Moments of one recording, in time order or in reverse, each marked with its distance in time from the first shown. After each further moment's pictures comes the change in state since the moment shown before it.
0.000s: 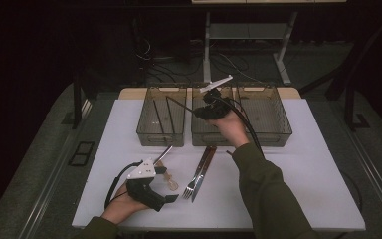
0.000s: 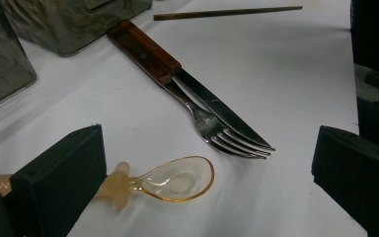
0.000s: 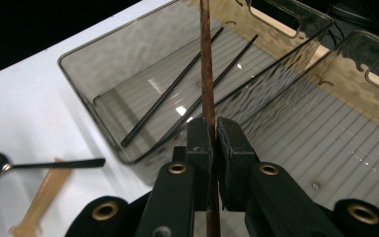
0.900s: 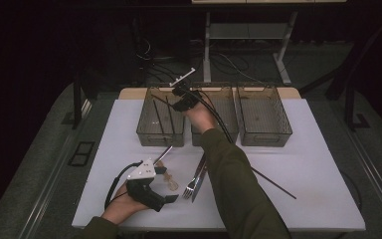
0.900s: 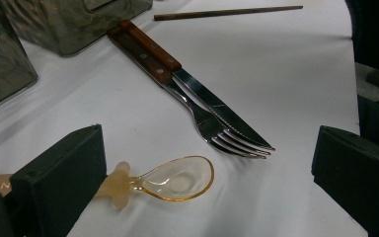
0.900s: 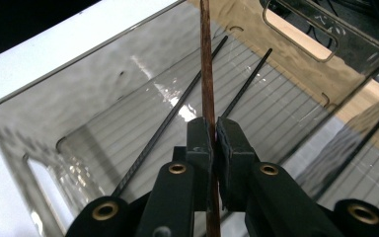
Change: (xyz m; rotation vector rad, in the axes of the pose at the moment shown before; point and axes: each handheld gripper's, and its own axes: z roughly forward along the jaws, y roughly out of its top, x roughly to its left) left arm -0.001 0.000 0.001 -0.019 0.004 -0.005; right arm 0.017 0.054 0.084 0.100 -0.067 -0.006
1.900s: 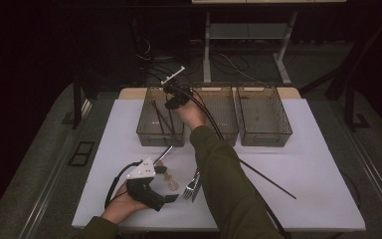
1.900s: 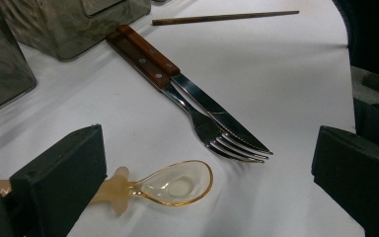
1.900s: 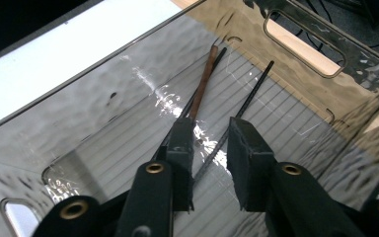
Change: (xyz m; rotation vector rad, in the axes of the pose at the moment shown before) left arm 0.001 0.001 -0.001 -0.002 -0.007 0.006; right arm 0.008 0.017 0.022 0.008 -0.036 0.012
